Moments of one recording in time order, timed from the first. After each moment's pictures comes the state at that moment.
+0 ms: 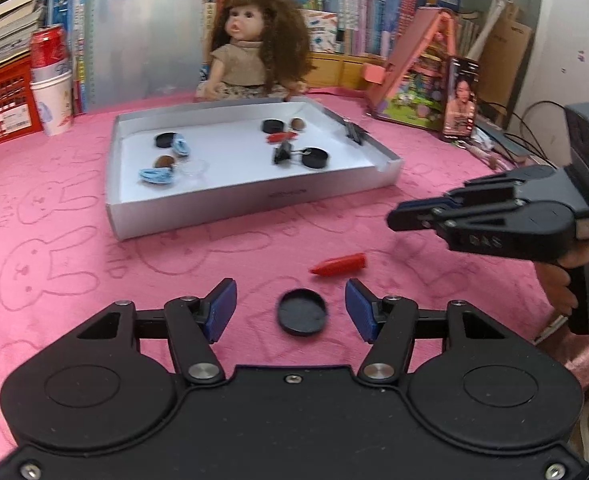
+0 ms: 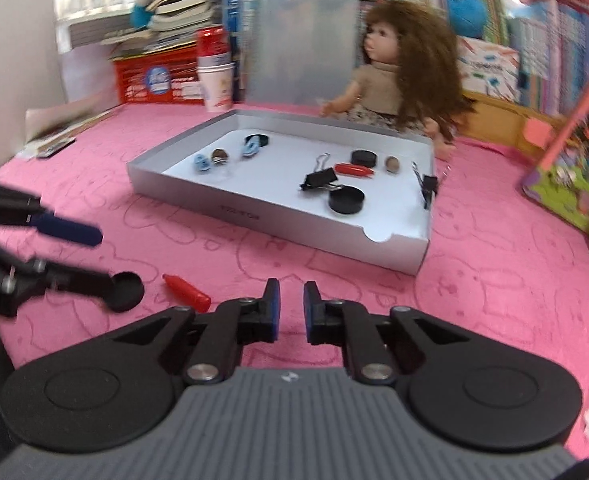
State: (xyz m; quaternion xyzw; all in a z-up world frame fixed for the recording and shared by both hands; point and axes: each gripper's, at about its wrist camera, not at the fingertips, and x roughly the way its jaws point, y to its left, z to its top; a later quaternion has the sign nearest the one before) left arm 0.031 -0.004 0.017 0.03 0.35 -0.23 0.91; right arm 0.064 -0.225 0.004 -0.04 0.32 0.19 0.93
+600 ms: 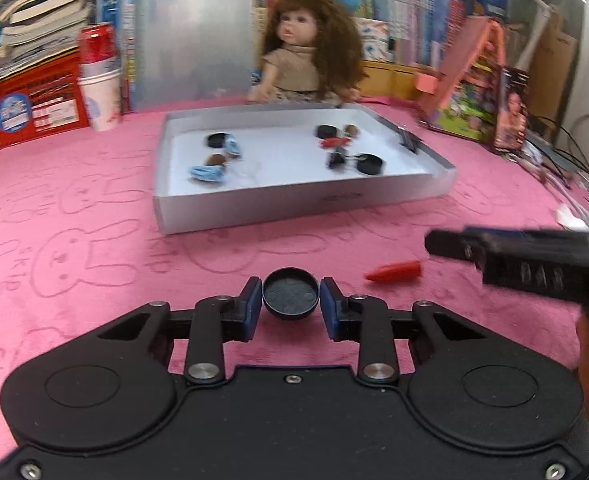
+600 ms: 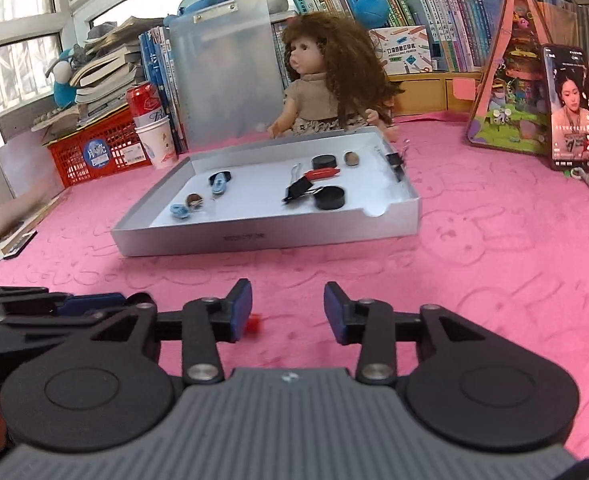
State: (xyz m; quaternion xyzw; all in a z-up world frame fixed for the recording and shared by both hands) left arm 0.039 0.009 0.005 0.02 0.33 -0.14 0.93; right arm 0.028 -0.185 0.000 0.09 0.29 0.07 0.95
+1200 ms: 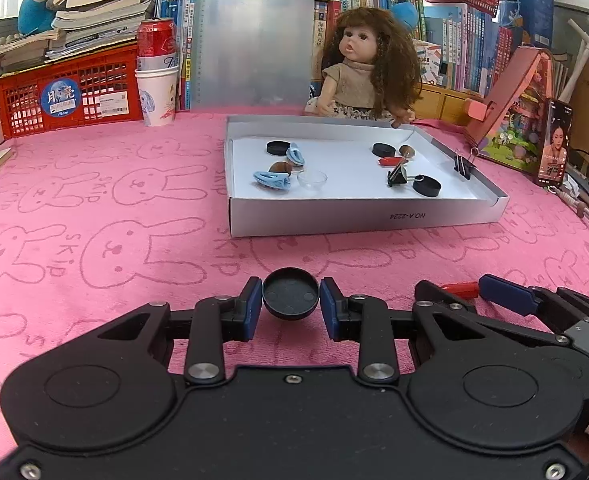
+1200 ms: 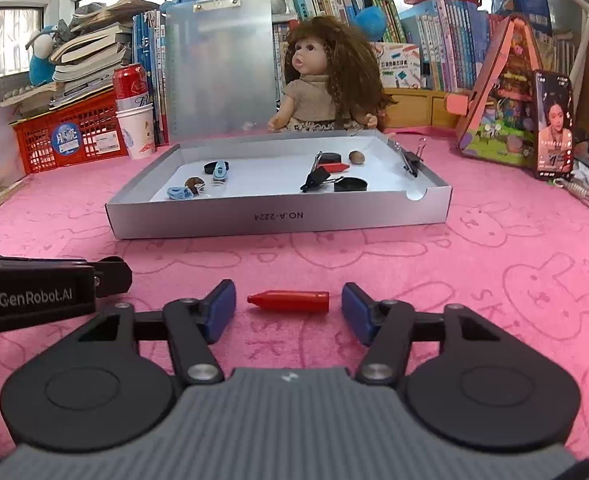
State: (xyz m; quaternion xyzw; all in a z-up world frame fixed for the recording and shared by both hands) left arm 0.044 0.038 0.003 -0.01 0.32 -0.09 0.94; right arm 0.026 -0.112 -0.025 0.03 0.26 -0.02 0.96
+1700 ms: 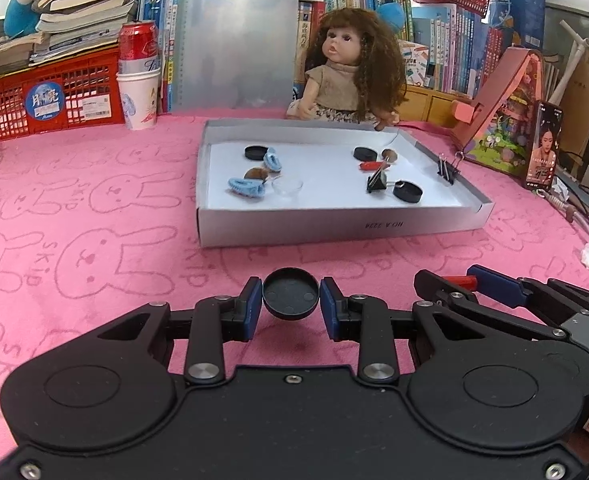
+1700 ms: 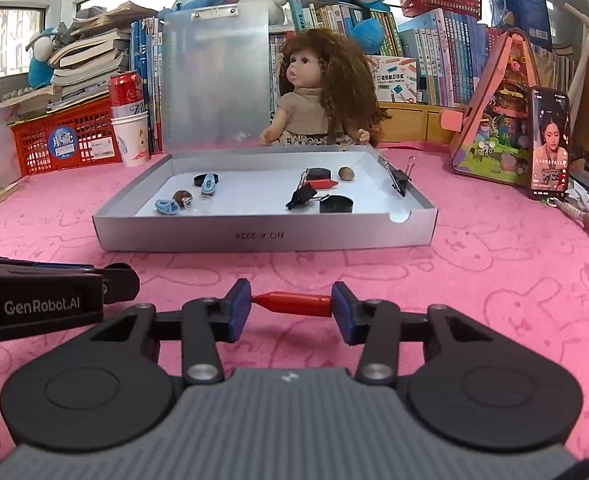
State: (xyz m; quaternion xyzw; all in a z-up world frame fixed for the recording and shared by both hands) left arm 0.052 0.018 0.009 -0.01 0.32 -0.11 0.94; right arm 0.032 -0.127 -0.016 0.02 0.25 -0.02 0.97
